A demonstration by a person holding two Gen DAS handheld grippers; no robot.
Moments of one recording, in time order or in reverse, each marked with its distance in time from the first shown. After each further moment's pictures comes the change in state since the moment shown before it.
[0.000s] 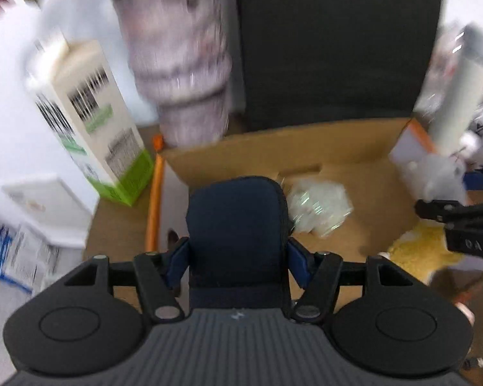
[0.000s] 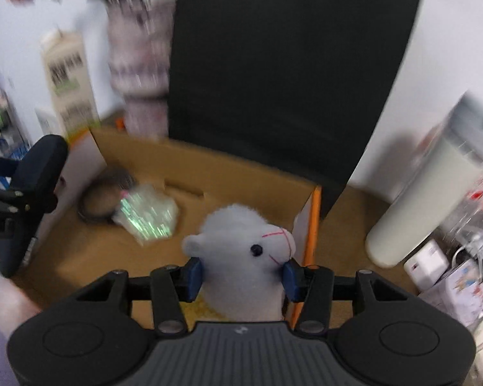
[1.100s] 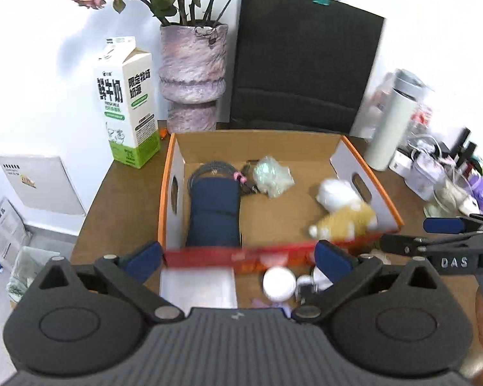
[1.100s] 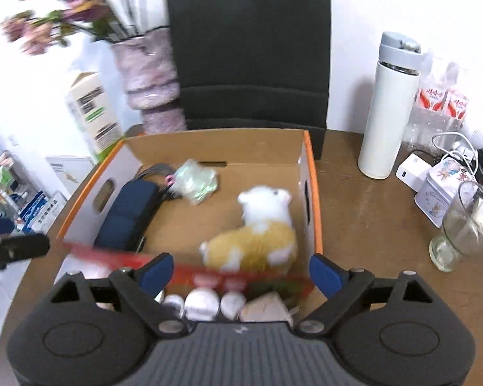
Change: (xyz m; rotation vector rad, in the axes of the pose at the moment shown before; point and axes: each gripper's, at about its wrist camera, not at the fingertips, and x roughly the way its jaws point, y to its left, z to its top) left arm -0.141 0.024 -0.113 -0.102 -0.183 -0.138; right arm -0.110 0.024 -0.090 0.243 -0.070 0.076
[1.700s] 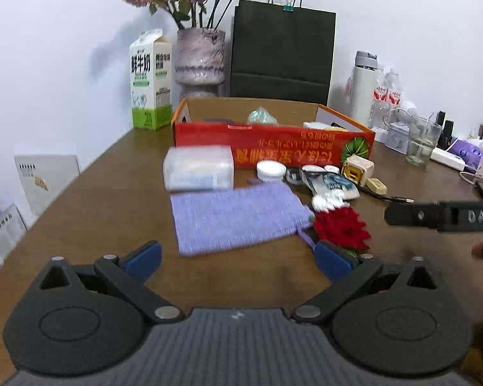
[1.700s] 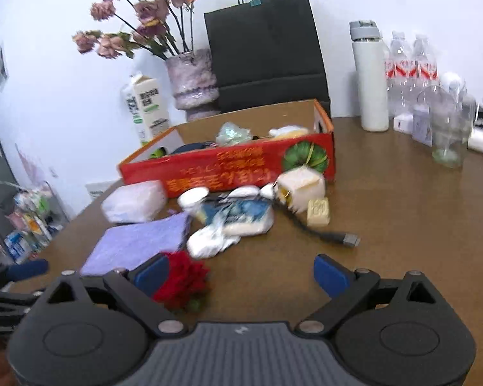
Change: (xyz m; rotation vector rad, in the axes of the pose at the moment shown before) left arm -0.036 -0.002 -0.217 0.008 -0.249 0.004; right arm -0.038 0.012 -0.202 0.076 -0.272 0.134
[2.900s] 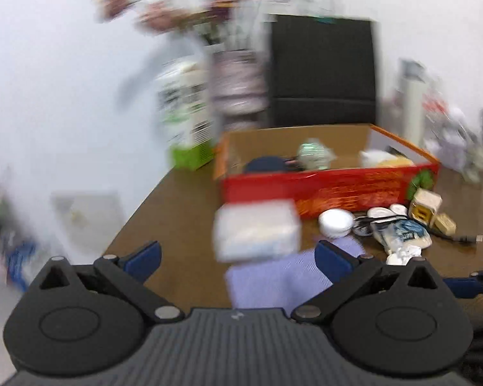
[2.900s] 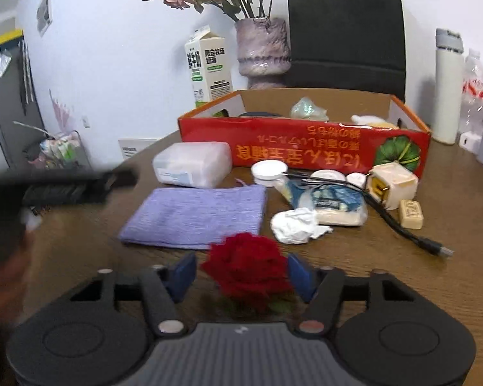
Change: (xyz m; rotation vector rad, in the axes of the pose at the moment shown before) left arm 0.053 -0.001 0.066 0.139 -0.062 0.180; right arm 0.042 0.069 -0.009 -0.214 0.080 0.058
